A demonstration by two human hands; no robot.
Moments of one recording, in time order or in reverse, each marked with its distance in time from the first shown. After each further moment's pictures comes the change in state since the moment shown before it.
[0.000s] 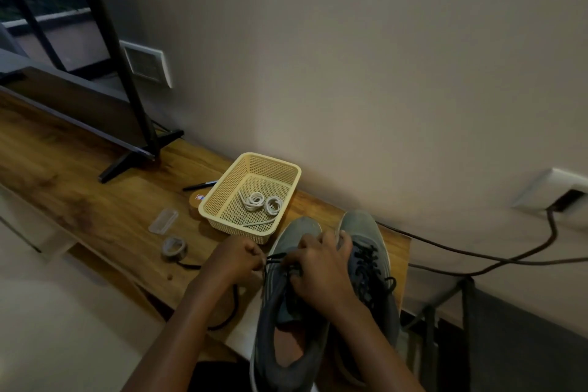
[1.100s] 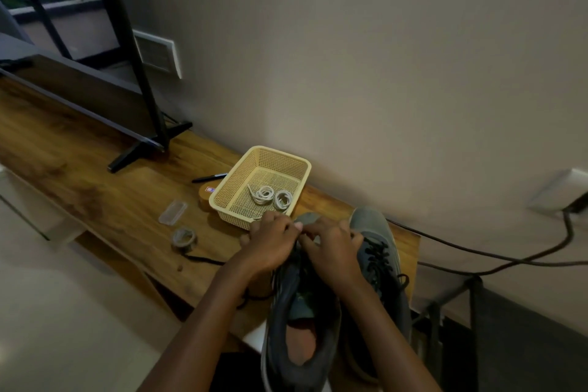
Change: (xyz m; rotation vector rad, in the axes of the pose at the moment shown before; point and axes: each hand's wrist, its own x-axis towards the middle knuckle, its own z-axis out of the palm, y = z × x) left_hand 0.010 0.020 0.015 0.026 0.046 0.151; right_hand 0.021 -0.004 0.002 0.253 0.078 0.195
